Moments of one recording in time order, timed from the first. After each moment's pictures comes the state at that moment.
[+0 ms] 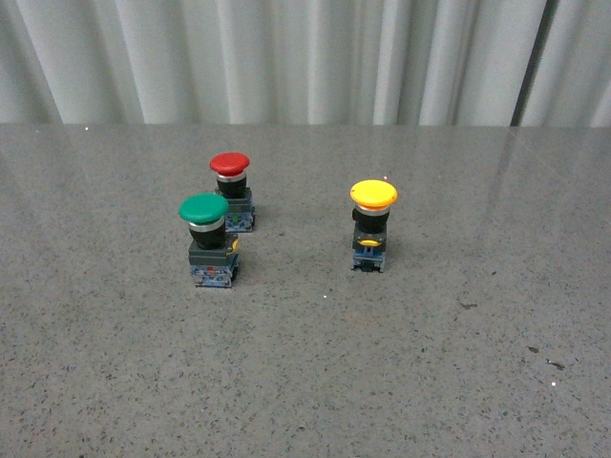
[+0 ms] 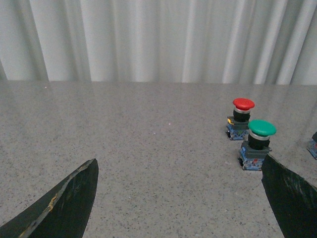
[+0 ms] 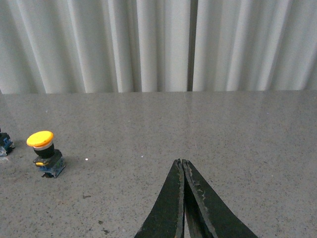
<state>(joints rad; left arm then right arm) 0.00 0.01 0.01 0.00 0.00 0.00 0.15 0.28 0.10 0.19 0.15 0.01</state>
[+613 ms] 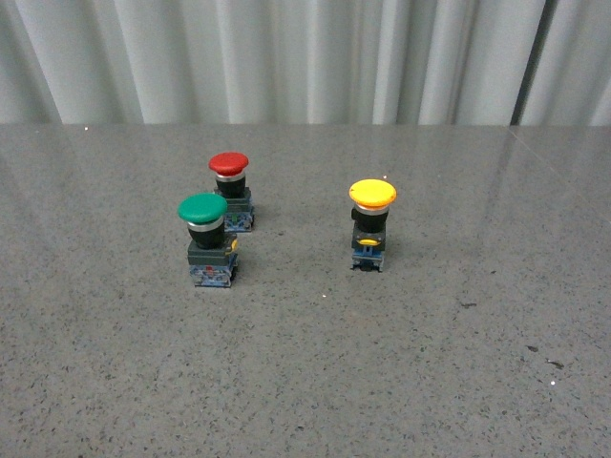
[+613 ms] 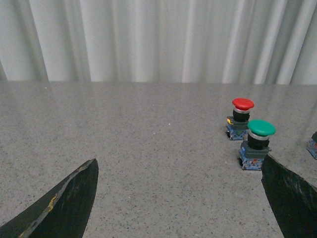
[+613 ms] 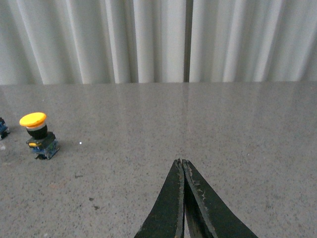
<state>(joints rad) 0.00 0.01 0.01 0.00 0.00 0.00 0.00 0.00 0.01 -0.01 0.00 0.01</state>
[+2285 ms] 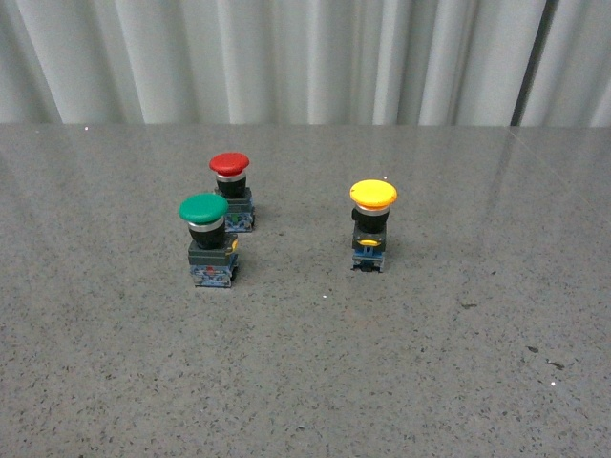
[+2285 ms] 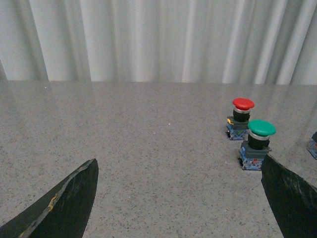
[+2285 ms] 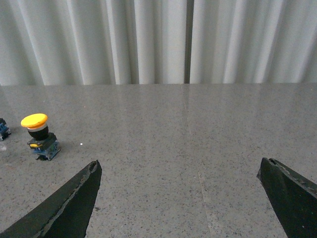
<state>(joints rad) 0.00 0.01 0.01 0.00 0.00 0.00 0.00 0.00 0.01 0.00 0.00 0.01</state>
